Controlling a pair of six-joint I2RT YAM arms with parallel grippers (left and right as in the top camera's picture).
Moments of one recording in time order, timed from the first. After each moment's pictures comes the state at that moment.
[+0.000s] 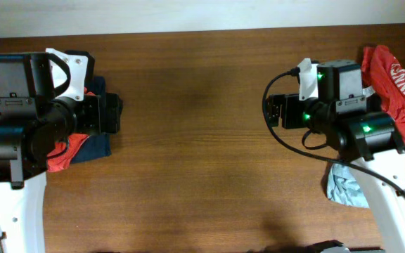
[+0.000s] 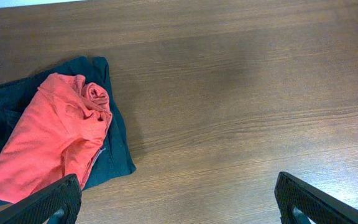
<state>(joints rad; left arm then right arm) -0.02 1.36 1.86 -1.37 0.14 0.06 0.17 1.30 1.36 -0.91 -0.13 0.15</state>
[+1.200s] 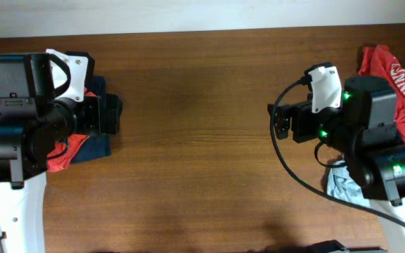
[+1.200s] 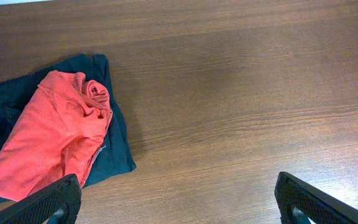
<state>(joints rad) -0.02 1.36 1.86 -1.38 0.14 0.06 0.17 1.11 1.36 -0.90 -0.21 0.04</state>
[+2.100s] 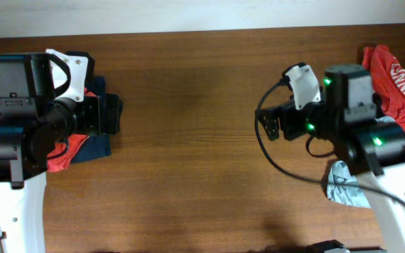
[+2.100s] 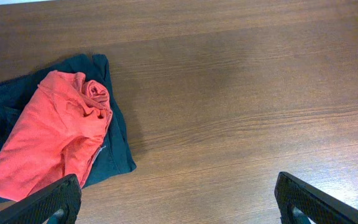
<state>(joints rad) -0.02 1.36 1.86 -1.38 0.14 0.06 0.17 1.20 1.36 -0.92 -0.34 -0.11</state>
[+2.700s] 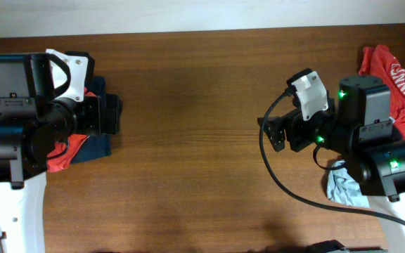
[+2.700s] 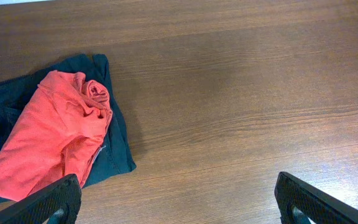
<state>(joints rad) -0.02 1.36 1.86 -1.38 0.14 0.06 0.17 1.13 1.36 -0.95 -0.38 -0.14</state>
